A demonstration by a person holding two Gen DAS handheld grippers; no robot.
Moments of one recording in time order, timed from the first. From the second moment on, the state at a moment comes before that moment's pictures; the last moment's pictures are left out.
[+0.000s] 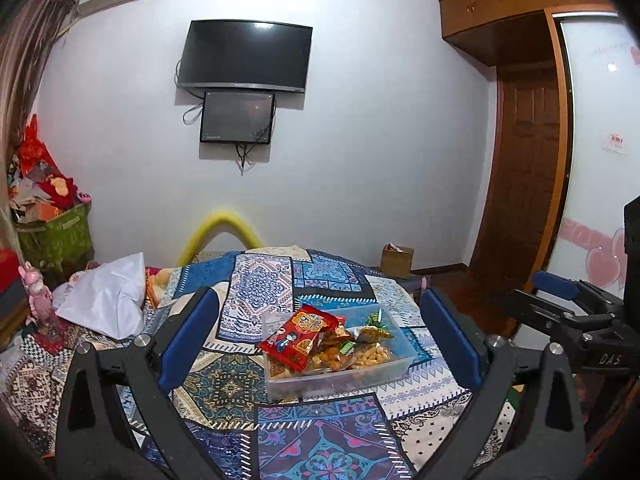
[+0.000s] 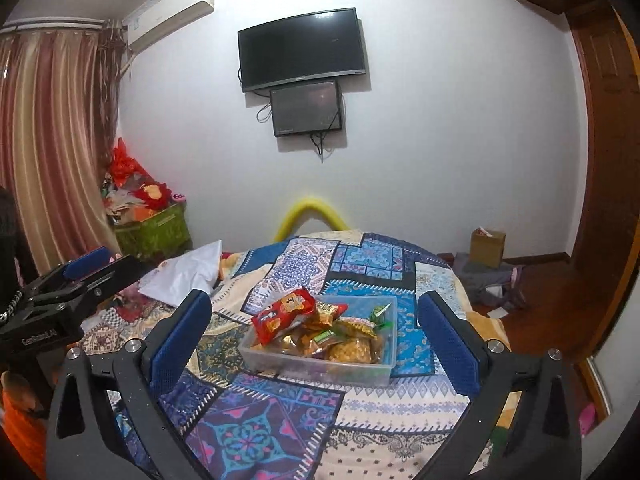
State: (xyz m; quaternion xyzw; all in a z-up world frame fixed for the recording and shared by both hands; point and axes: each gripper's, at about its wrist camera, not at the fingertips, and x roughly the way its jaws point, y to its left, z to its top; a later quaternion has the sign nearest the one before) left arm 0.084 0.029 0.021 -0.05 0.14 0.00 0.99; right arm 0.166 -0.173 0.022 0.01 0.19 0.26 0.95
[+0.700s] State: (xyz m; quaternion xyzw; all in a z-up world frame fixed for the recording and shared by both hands) left arm 0.082 0.024 0.015 -0.05 0.15 -0.01 0.99; right arm 0.155 -0.179 0.019 0.02 0.19 0.26 0.95
